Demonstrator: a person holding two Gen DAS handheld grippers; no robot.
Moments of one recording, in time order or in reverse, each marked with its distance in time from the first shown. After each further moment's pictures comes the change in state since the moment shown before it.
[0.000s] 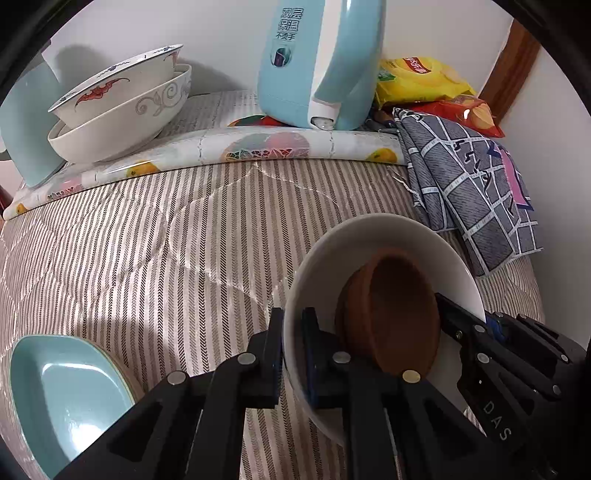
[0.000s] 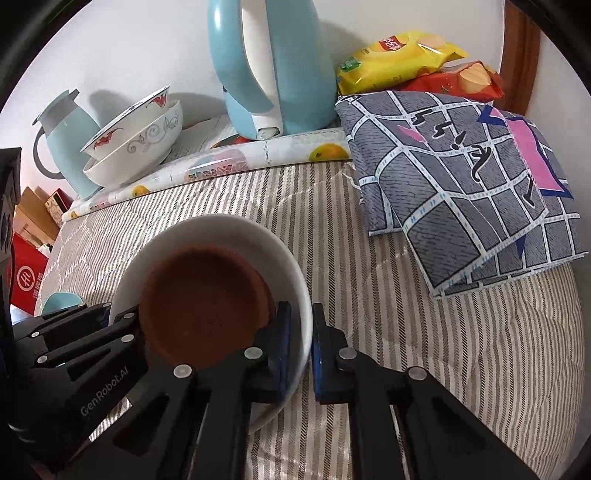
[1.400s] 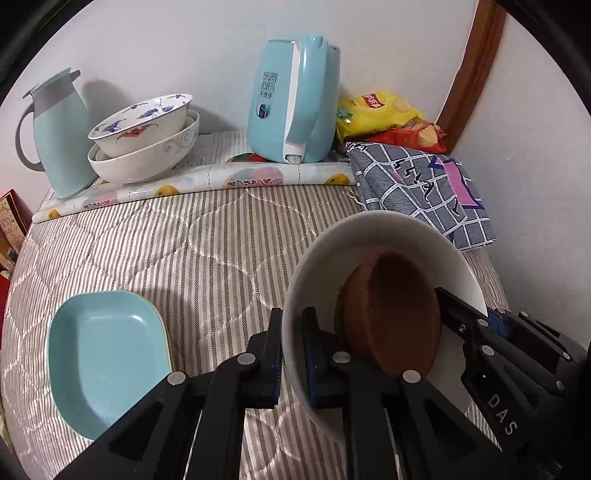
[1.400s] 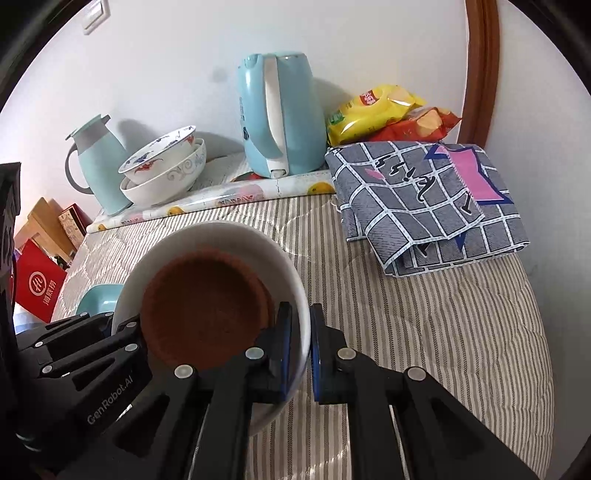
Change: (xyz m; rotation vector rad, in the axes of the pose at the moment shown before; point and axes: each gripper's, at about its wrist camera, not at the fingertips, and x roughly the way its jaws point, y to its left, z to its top) left arm -0.089 -0.024 -0.048 0.020 -0.129 -0.022; right arm -0.097 0.011 -0.040 0.011 -0.140 -0.023
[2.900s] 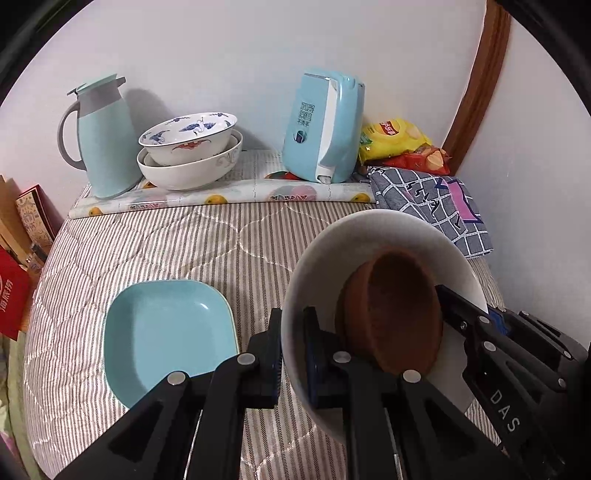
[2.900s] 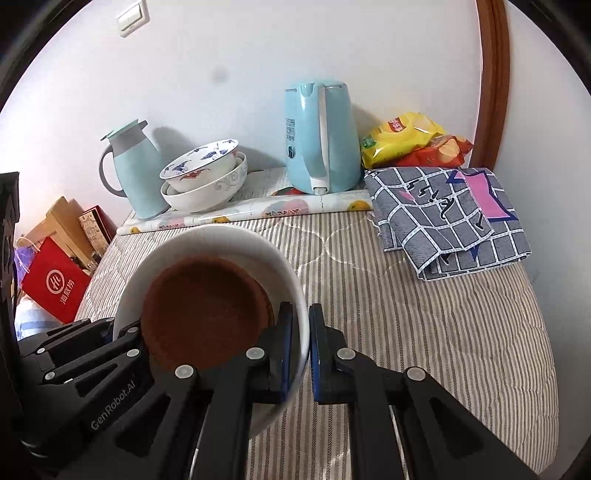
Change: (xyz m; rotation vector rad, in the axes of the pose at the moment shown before) left arm -0.055 0.042 -0.016 -0.030 -0.063 0.028; right arm -0.043 0.053 -0.011 -0.030 -0.060 0.034
